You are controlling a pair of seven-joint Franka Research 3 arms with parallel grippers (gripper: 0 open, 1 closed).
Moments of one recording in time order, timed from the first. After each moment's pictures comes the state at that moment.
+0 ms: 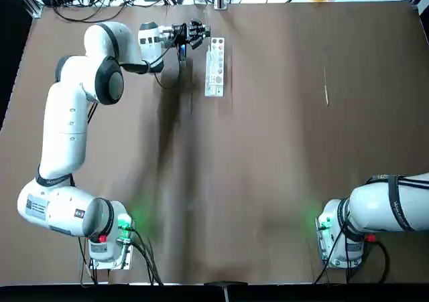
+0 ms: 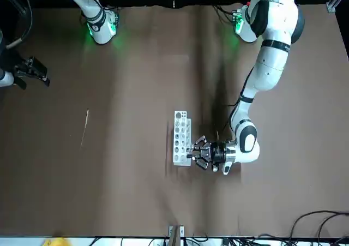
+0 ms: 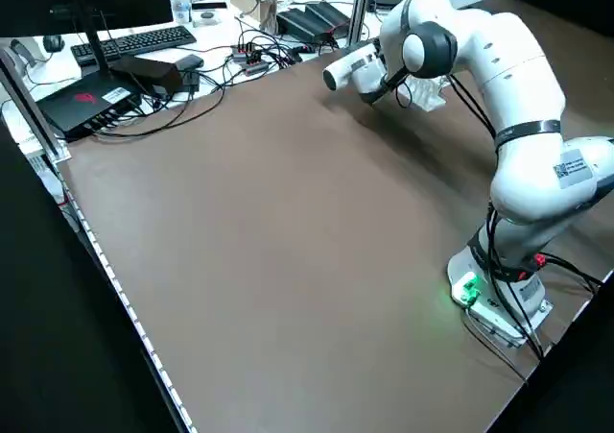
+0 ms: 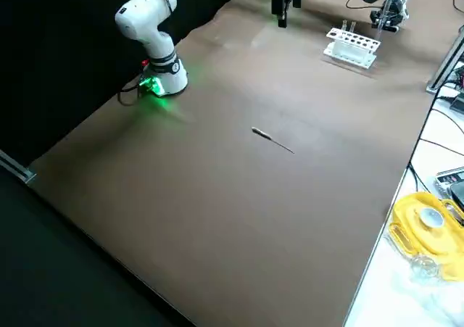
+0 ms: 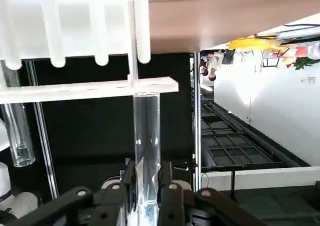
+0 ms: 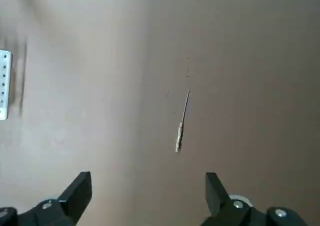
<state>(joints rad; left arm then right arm) -0.23 1.06 -0.09 -1.29 -1.78 1.78 -0.69 0.03 -0.09 -0.04 -1.70 0.05 1.69 -0.11</state>
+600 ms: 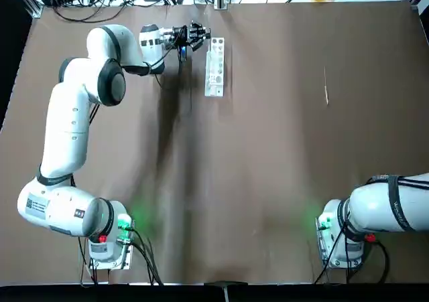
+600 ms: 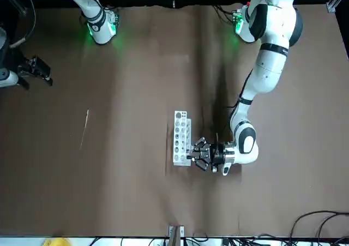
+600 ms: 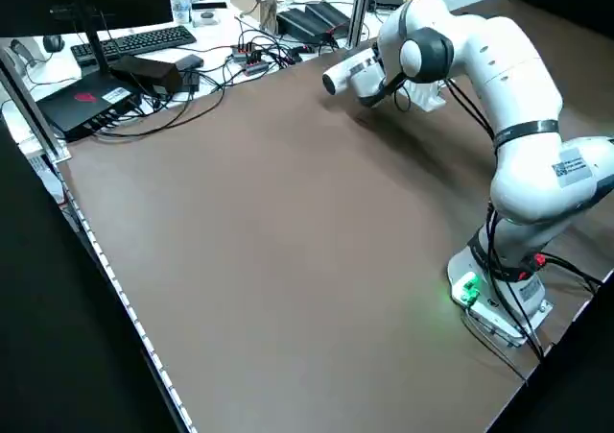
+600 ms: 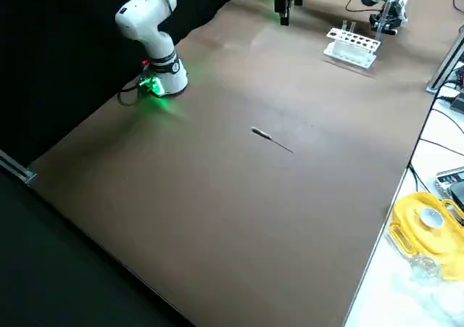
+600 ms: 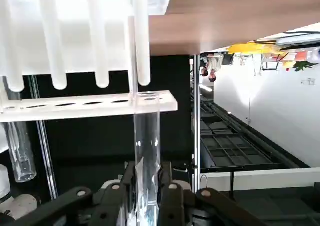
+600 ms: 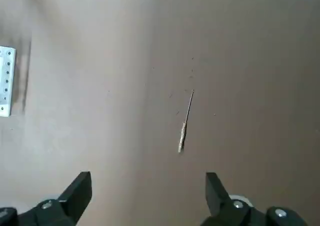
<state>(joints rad) -0.23 1.10 -0.09 -1.26 -1.78 1.78 -0.69 0.04 -0.09 -0.03 -1.70 0.05 1.69 -0.11</state>
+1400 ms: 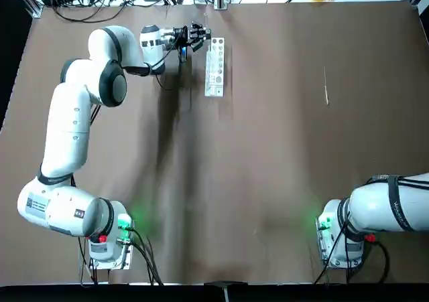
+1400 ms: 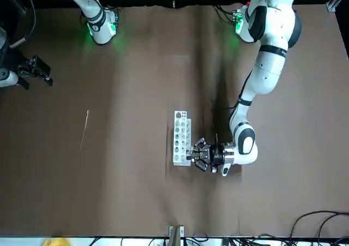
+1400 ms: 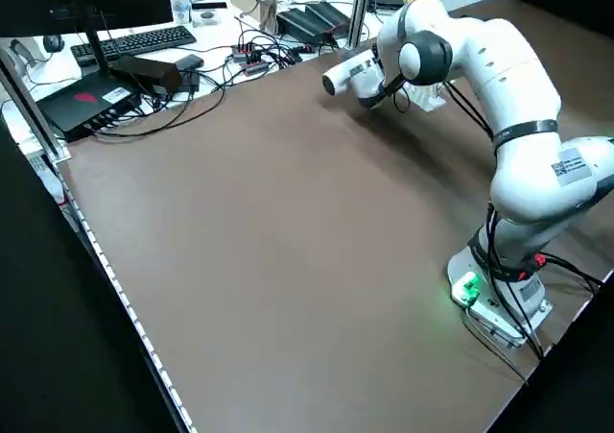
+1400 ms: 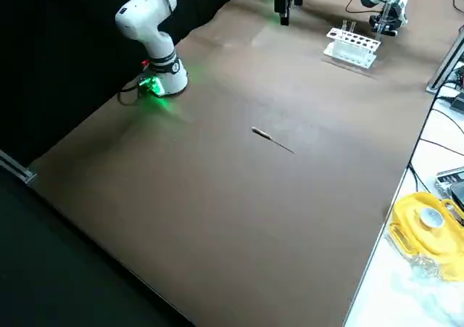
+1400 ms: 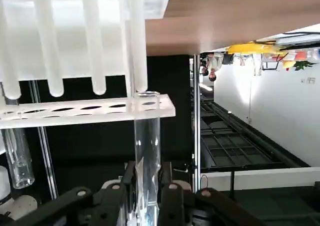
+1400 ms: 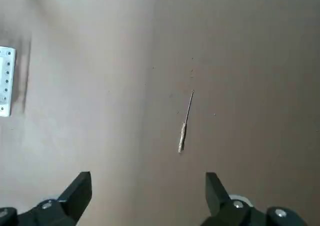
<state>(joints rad) -0.23 1.12 -0.09 -1.24 -1.78 1.78 -0.69 0.04 -0.09 -0.03 -1.70 0.05 1.69 -0.11</state>
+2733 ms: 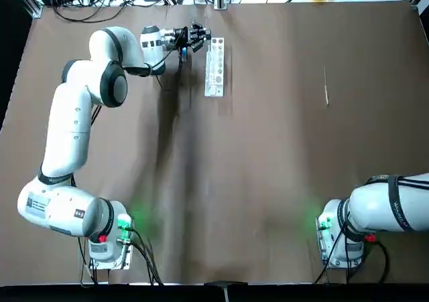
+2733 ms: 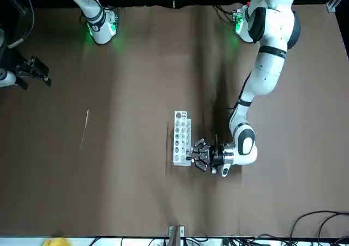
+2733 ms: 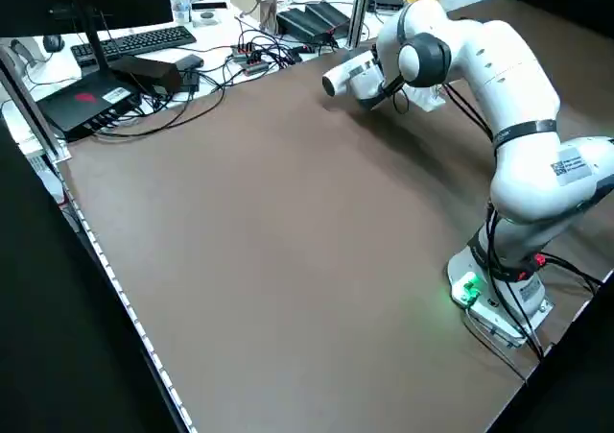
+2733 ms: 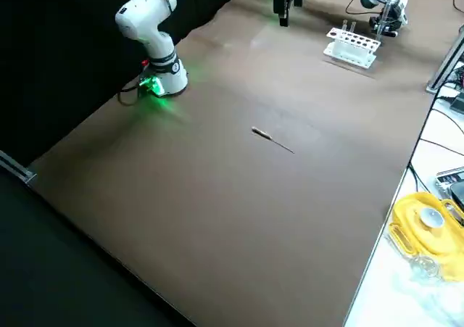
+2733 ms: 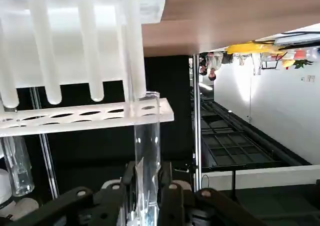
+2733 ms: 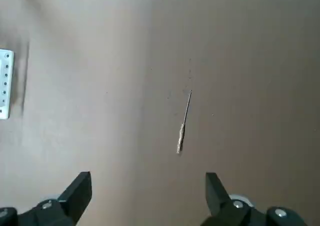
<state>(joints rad) -0.23 1.13 -0.09 -1.22 -1.78 1.78 -0.67 0.04 -0.09 -0.04 -1.70 0.05 1.69 -0.11</state>
